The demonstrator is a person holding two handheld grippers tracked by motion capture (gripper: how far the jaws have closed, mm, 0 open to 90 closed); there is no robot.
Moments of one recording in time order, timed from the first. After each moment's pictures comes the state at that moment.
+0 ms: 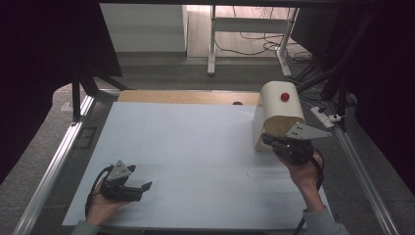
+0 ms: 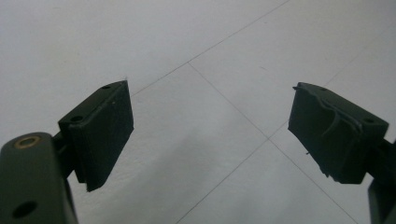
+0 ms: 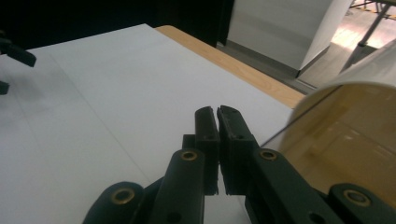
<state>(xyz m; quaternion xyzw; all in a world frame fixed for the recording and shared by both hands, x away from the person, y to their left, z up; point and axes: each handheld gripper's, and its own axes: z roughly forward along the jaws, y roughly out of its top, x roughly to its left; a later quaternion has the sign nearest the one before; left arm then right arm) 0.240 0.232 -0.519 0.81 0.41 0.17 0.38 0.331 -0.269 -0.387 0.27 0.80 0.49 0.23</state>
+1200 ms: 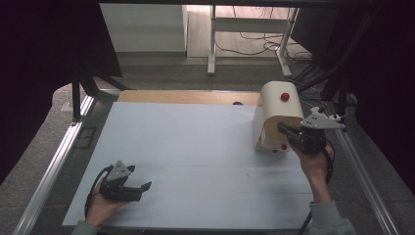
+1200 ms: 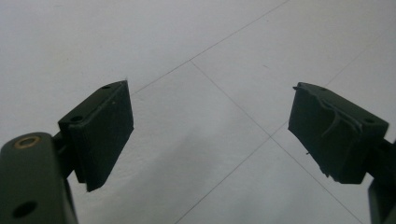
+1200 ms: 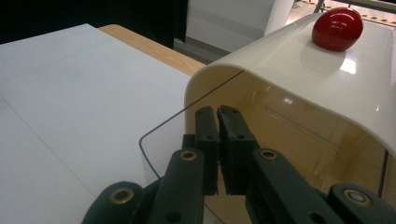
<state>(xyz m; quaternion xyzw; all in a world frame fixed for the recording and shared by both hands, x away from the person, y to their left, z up) 0.239 0.233 -0.519 0.81 0.41 0.17 0.38 0.358 -0.302 -0.385 0.32 0.78 0.46 0.28</state>
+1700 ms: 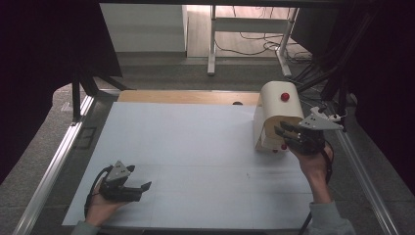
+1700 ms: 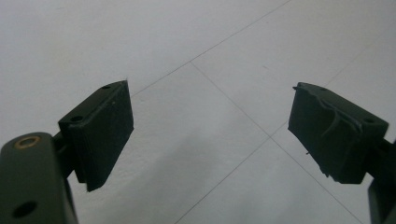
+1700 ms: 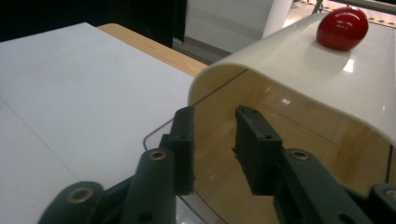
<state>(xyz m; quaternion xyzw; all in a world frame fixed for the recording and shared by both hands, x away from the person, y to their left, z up) 0.238 0.233 -0.519 0.81 0.41 0.17 0.38 0.355 -0.298 -0.385 0.32 0.78 0.47 0.28</state>
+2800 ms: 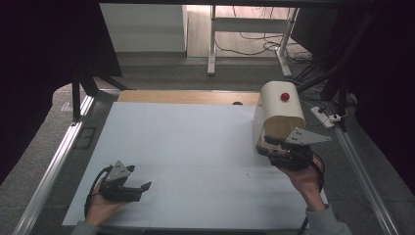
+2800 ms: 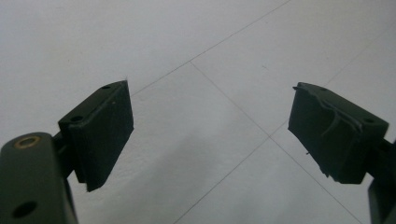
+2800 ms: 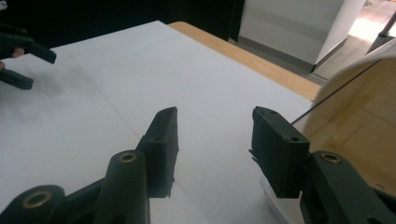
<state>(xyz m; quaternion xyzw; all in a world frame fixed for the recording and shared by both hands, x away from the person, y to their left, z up) 0.238 0.233 -0.519 0.81 0.41 0.17 0.38 0.320 -0.266 -0.398 0.26 0.81 0.49 0.19</state>
